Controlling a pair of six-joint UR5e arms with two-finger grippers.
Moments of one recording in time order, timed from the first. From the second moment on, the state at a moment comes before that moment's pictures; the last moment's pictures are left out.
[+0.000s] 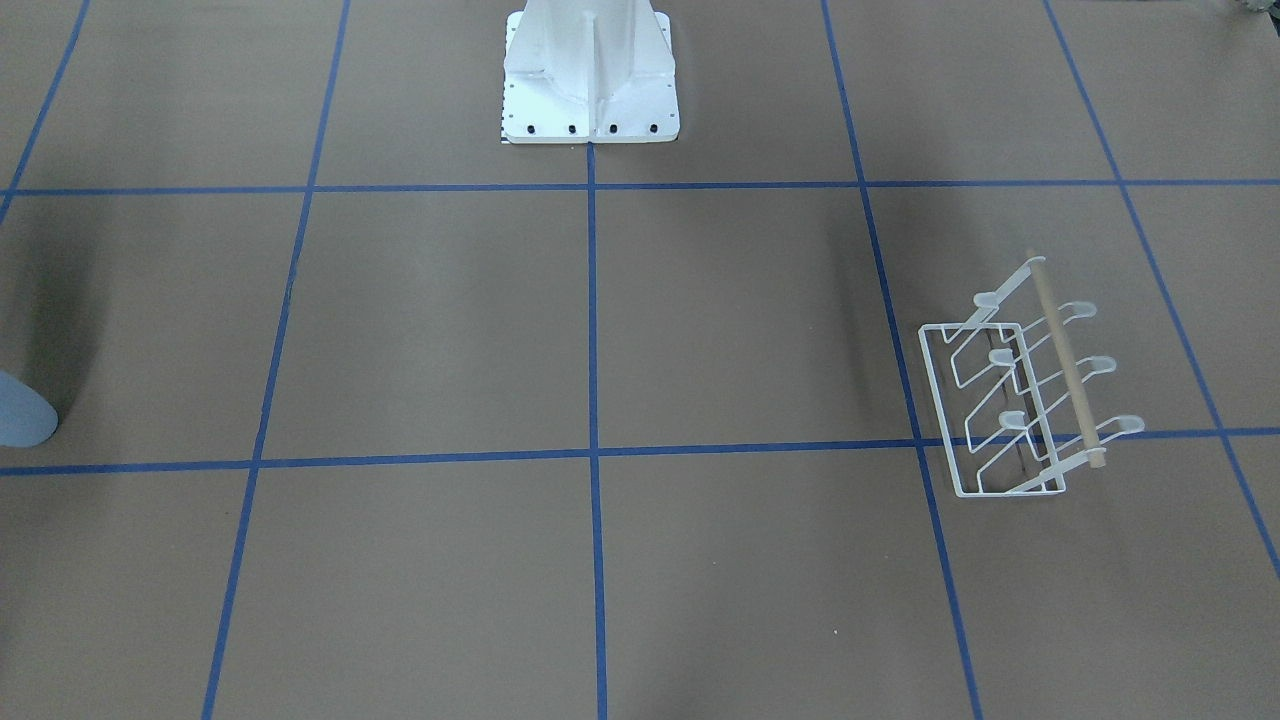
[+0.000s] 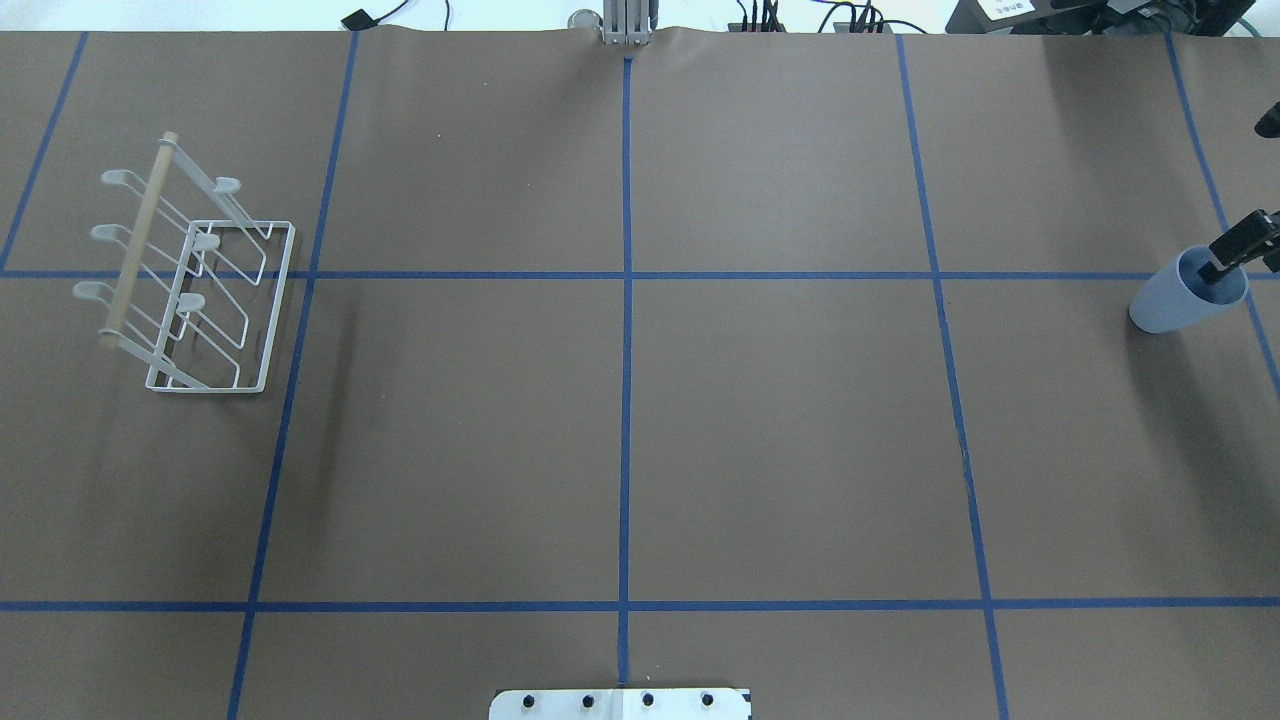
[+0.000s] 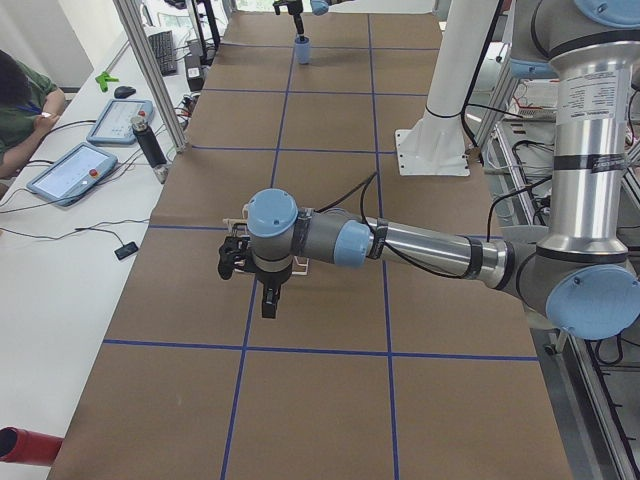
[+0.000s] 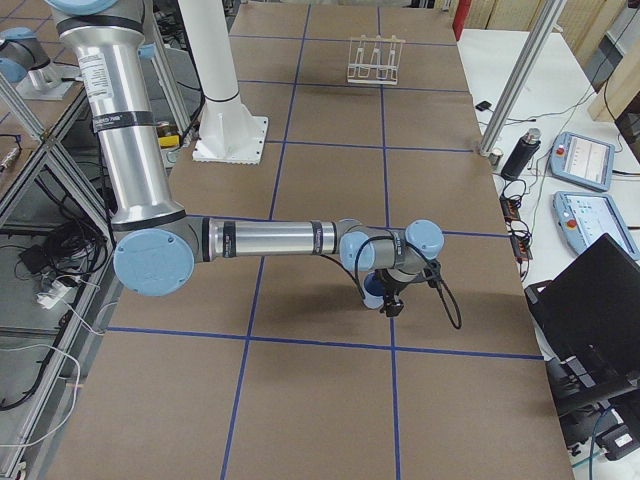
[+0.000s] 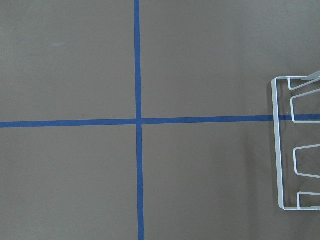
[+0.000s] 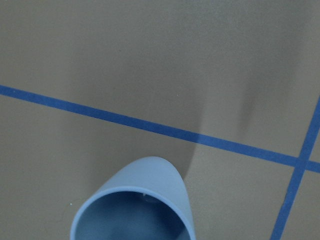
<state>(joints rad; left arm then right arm) -1.54 -1.53 -1.79 -1.60 -2.39 -0.14 1.32 -1.37 1.38 -1.53 2.41 -0.01</state>
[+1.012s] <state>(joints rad) -1.54 -1.52 -1.79 -1.60 -2.39 -0.13 1.32 -1.37 1.40 -1.53 2.43 -0.02</state>
